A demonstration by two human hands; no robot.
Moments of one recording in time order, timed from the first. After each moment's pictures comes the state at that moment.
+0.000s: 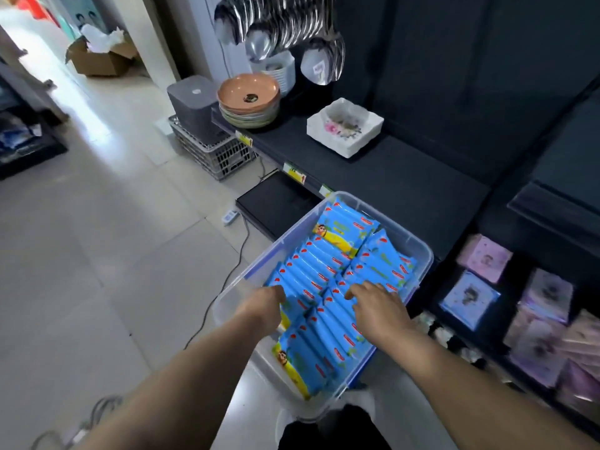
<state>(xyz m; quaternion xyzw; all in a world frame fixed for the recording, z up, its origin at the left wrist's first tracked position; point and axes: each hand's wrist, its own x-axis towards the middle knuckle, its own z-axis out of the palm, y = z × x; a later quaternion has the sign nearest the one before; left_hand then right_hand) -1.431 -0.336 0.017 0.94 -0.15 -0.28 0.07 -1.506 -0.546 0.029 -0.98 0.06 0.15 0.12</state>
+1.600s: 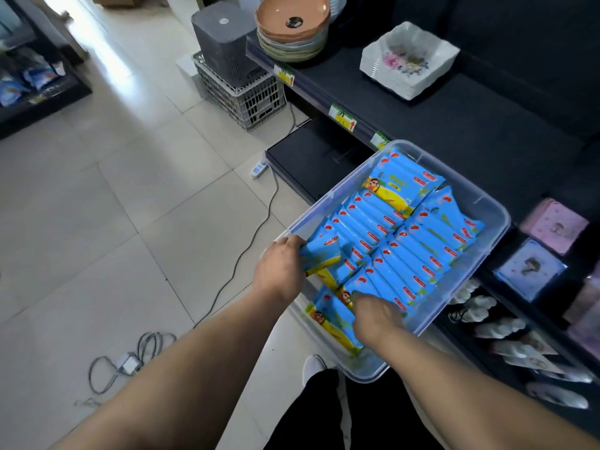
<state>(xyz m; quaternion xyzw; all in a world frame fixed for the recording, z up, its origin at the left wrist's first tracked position) -1.437 -0.283 0.010 0.97 -0.06 -0.16 0.20 -1.520 -0.443 -0.038 -0.93 0.09 0.34 0.07</state>
